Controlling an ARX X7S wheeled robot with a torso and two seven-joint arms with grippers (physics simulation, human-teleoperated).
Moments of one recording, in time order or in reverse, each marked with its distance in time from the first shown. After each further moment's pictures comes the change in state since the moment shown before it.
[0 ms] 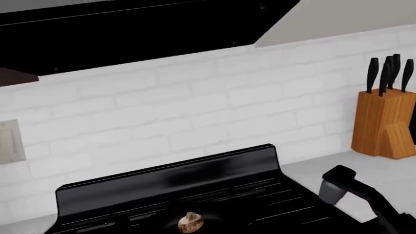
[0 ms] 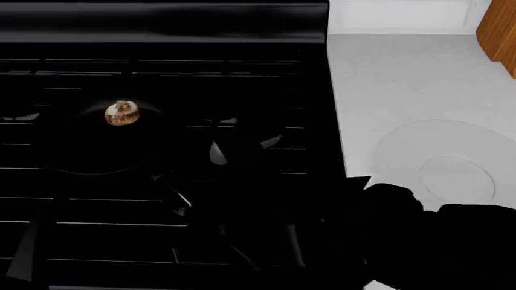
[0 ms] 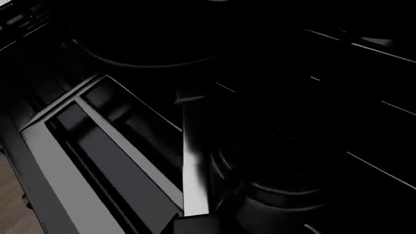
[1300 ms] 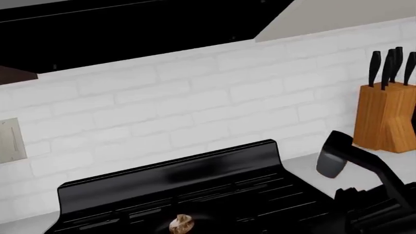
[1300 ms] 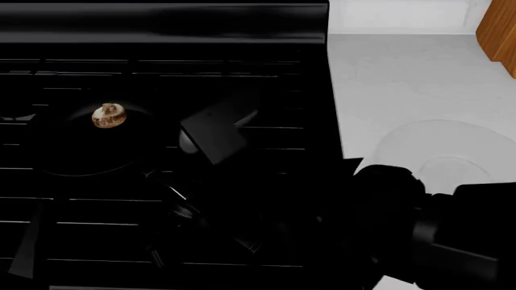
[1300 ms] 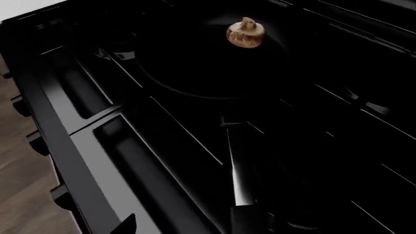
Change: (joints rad) left arm 0.017 0.013 -0.058 0.000 -0.033 -0.048 0.021; right arm 0.127 0.040 -0.010 -0.206 -0.084 -0.043 0.087
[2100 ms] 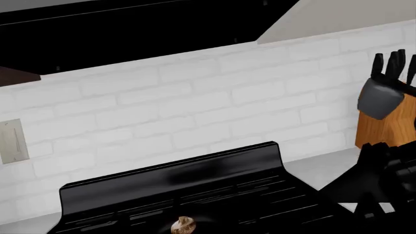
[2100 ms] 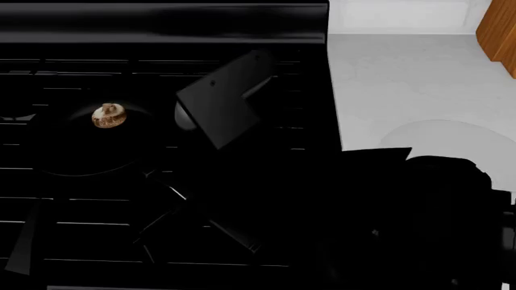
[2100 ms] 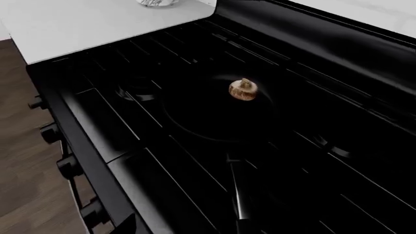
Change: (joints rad) left arm 0.032 0.017 -0.062 0.006 -0.007 -0.025 0.016; right arm 0.176 0.177 0.036 -0.346 -0.012 -0.048 0.173
